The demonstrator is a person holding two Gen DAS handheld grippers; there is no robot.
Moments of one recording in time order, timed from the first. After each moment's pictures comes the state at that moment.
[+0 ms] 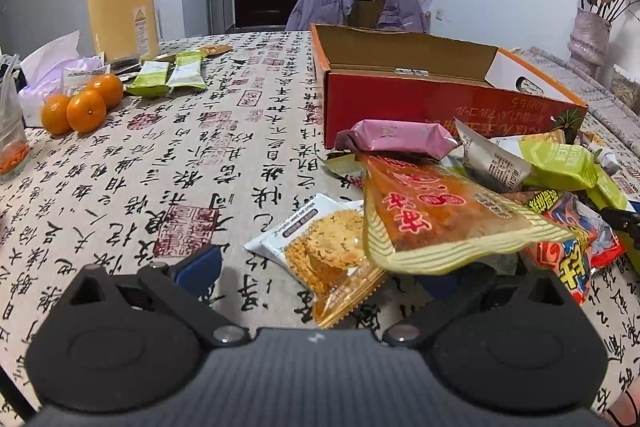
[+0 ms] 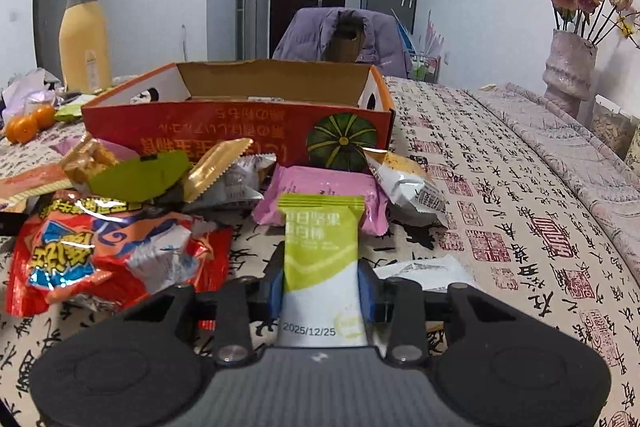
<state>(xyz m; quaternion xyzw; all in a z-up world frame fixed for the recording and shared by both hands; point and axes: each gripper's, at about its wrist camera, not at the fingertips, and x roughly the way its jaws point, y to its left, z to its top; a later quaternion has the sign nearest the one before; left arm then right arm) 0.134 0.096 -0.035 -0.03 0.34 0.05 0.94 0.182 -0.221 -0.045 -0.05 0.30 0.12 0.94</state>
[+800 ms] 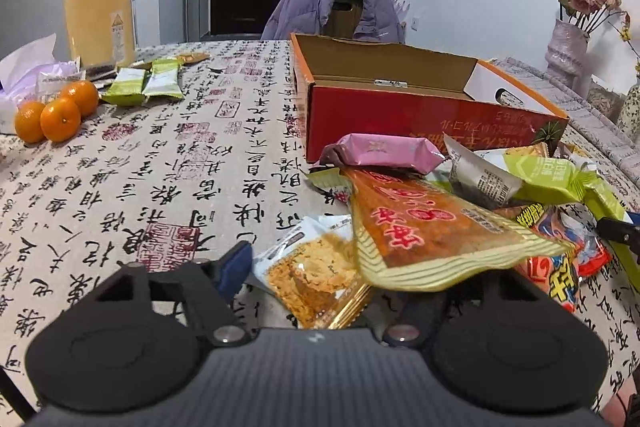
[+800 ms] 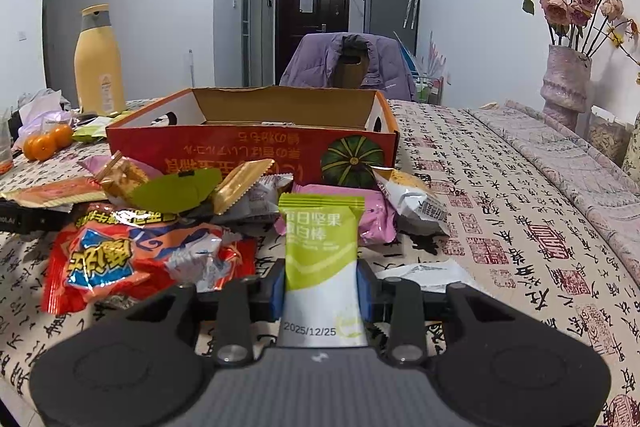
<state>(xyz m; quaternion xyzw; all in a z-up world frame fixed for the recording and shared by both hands) 0.136 0.102 -0.037 -0.04 0.32 0.01 0.95 0.156 -0.223 -0.037 -0.04 0.27 0.13 0.95</state>
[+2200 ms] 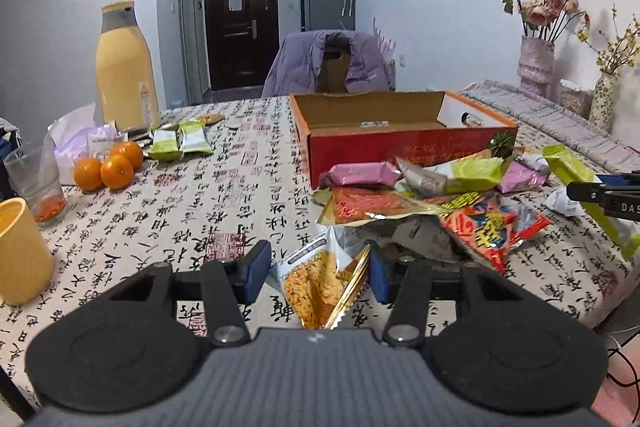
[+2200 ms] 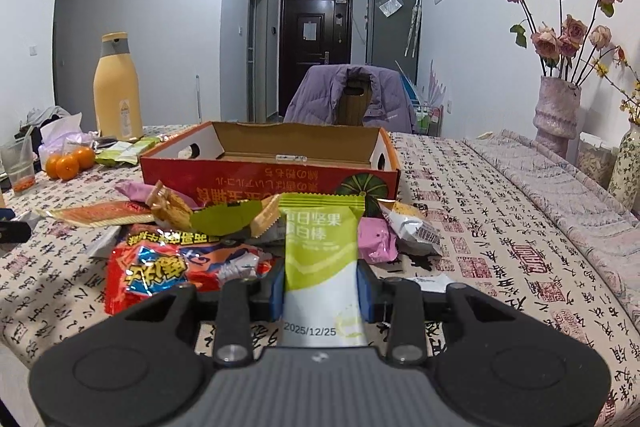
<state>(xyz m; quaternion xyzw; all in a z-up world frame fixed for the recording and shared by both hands) 0.031 0.092 0.010 0.01 0.25 0.01 0.97 0.106 -0.223 -0.007 -0.03 0.23 0.14 0.96</state>
